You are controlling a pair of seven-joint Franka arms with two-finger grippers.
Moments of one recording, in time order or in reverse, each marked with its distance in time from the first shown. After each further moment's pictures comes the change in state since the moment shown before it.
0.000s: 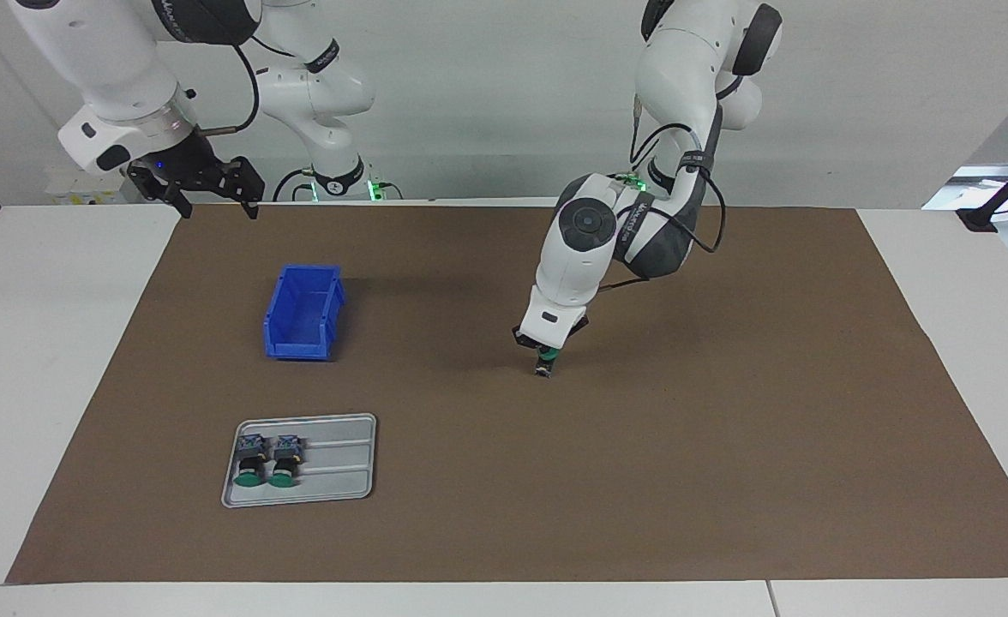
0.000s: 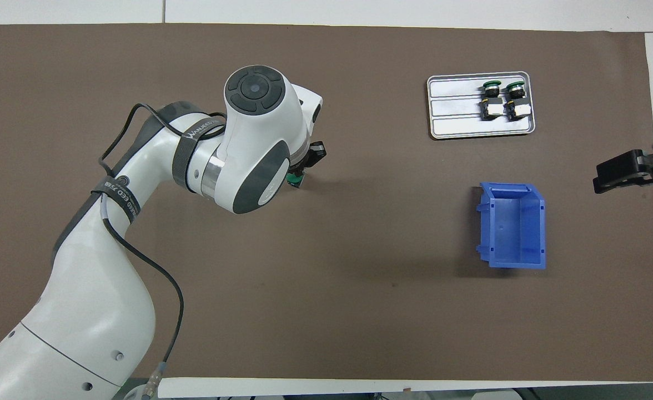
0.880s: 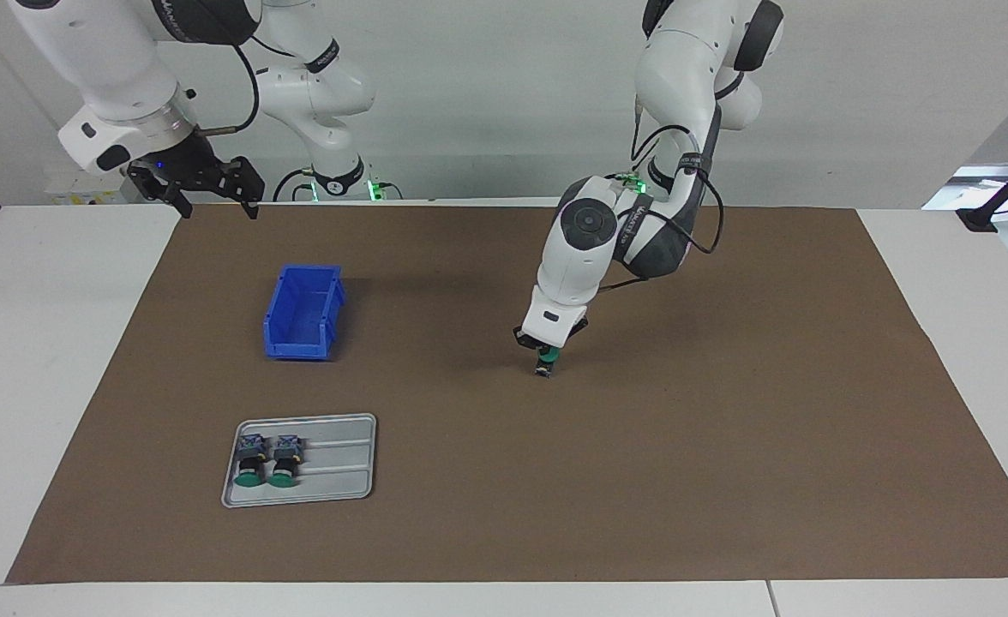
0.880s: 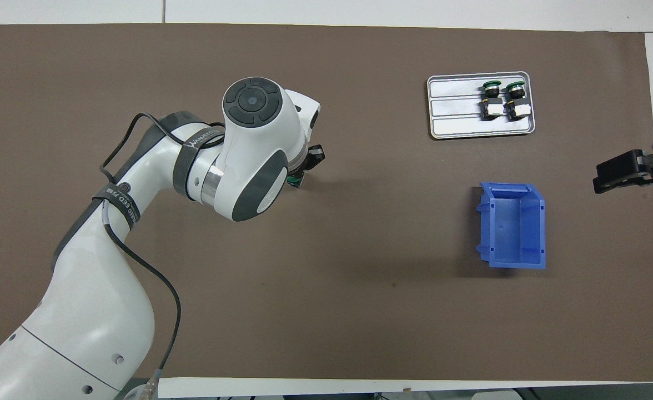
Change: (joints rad) left arm 0.000 -0.023 0.003 -0.058 -0.001 0.069 -0.001; right arm 0.000 0.000 0.000 0.000 0.000 0.000 0.000
